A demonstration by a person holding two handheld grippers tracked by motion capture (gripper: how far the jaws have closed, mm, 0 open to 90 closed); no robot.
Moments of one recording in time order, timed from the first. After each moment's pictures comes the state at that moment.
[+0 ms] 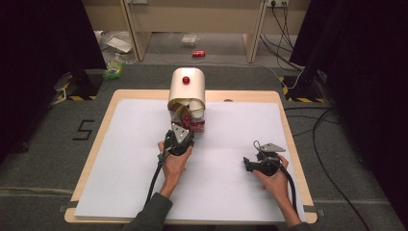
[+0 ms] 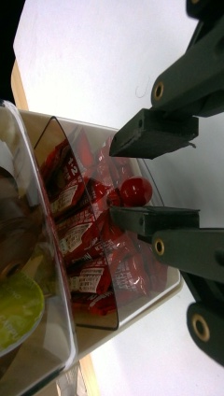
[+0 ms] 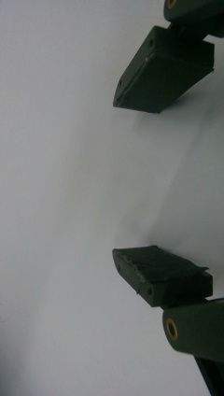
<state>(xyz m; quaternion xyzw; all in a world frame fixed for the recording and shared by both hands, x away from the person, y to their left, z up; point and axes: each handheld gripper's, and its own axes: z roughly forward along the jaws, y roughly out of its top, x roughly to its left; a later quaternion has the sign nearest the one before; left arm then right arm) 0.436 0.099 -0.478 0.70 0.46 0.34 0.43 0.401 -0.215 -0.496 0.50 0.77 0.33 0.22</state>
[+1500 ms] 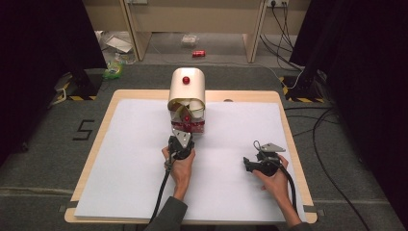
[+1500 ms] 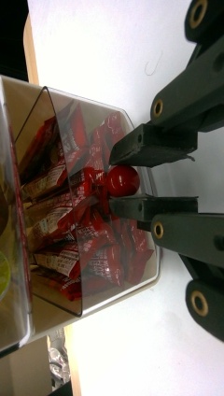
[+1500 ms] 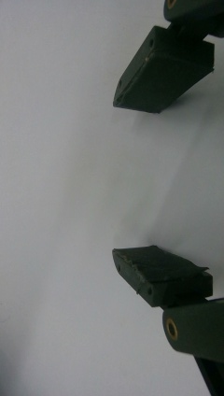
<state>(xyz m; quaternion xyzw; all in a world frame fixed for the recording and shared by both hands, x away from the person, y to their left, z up) 0.427 0.086 -0.494 0.64 0.51 0.37 0.43 0.401 -0.215 -0.496 0.50 0.77 0.33 0.22</state>
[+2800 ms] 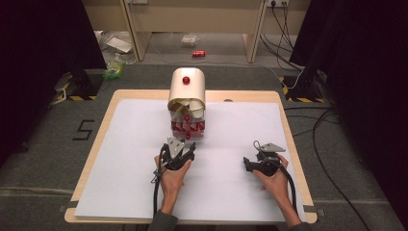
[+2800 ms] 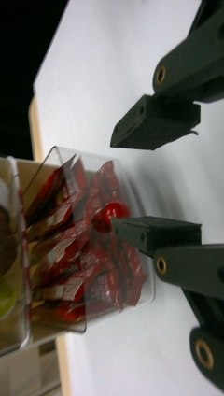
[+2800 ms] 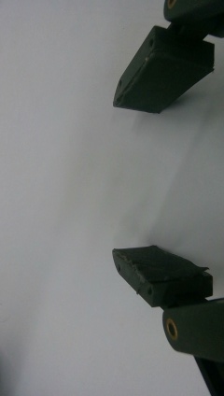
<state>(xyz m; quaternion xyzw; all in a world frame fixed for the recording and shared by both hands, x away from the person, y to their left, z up) 0.390 0.104 -0.472 0.69 0.46 0.30 0.48 0.401 -0.215 -0.496 0.50 0.77 0.33 0.22</state>
